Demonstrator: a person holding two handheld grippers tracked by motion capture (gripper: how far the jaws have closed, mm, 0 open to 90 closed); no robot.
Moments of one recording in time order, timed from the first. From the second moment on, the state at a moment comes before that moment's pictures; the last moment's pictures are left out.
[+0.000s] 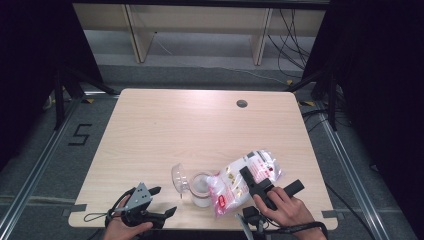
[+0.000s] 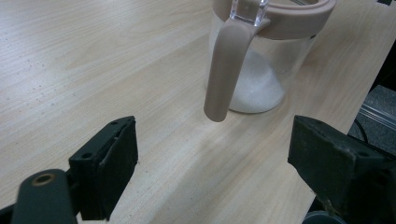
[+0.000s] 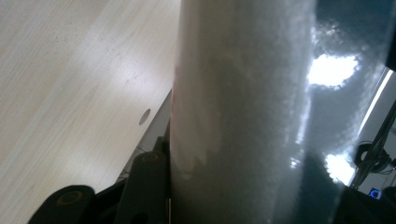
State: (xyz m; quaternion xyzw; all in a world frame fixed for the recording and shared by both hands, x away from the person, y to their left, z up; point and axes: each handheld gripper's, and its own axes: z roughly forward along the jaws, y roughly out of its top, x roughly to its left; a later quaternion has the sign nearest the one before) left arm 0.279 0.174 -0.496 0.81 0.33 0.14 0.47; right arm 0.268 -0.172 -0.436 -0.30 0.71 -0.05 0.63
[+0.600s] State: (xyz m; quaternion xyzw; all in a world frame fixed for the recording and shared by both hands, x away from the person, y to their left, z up) left arm 0.280 0.176 -0.496 0.81 0.32 0.15 0.46; right arm 0.263 -0.174 -0.430 -0.31 0.70 -0.04 0.64
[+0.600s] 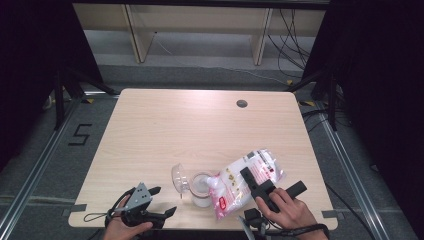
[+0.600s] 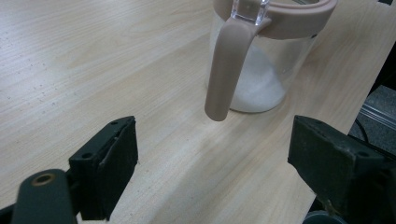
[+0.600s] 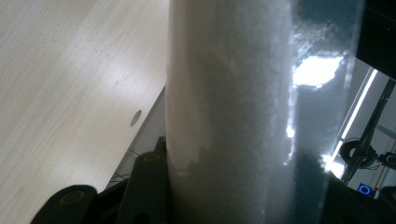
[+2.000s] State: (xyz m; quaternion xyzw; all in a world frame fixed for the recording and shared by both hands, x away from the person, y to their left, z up) left arm 0.279 0.173 -0.498 0.80 0.34 0.14 0.47; right arm 0.261 -0.176 -0.426 -0.29 0.71 0.01 0.64
